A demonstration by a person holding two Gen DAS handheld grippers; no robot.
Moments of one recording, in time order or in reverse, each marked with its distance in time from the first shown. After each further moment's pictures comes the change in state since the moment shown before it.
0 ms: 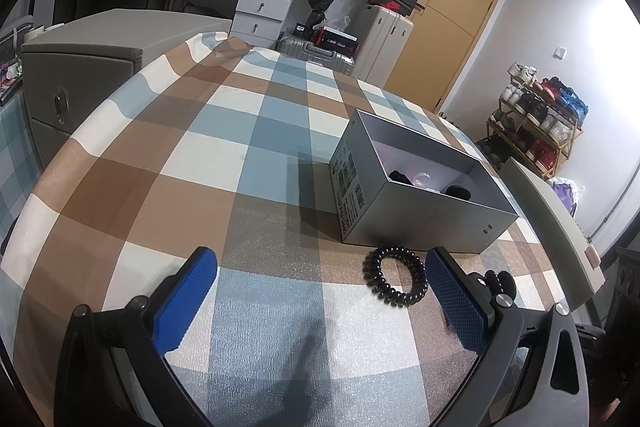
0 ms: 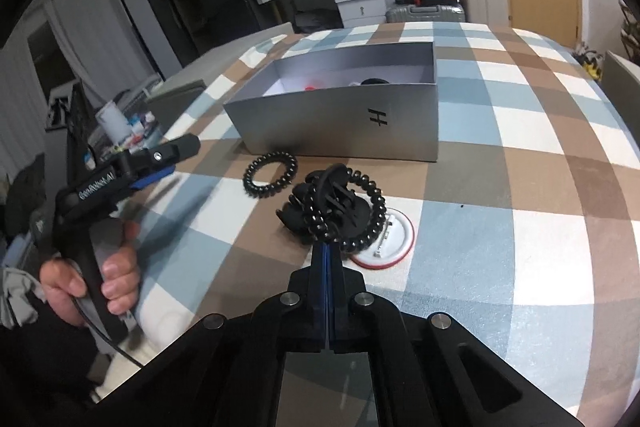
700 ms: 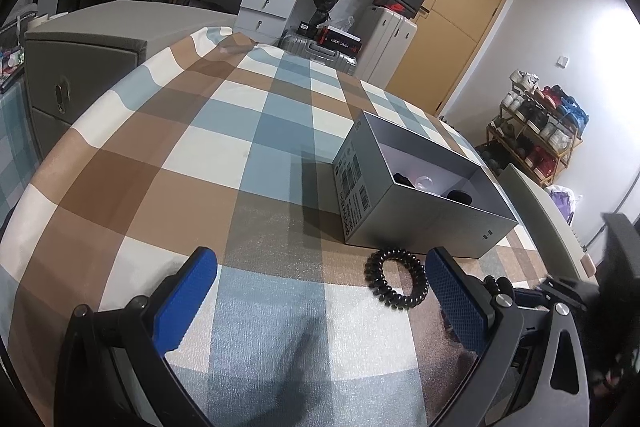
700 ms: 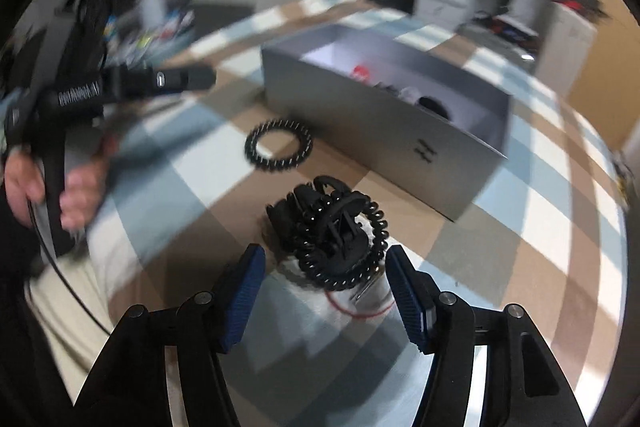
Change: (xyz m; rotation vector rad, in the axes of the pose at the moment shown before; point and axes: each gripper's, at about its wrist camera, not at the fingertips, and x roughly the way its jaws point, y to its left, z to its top) left arm 0.001 0.003 -0.001 -0.036 0.003 -0.010; right arm 0.038 0.016 0.026 -0.483 0.185 -0.041
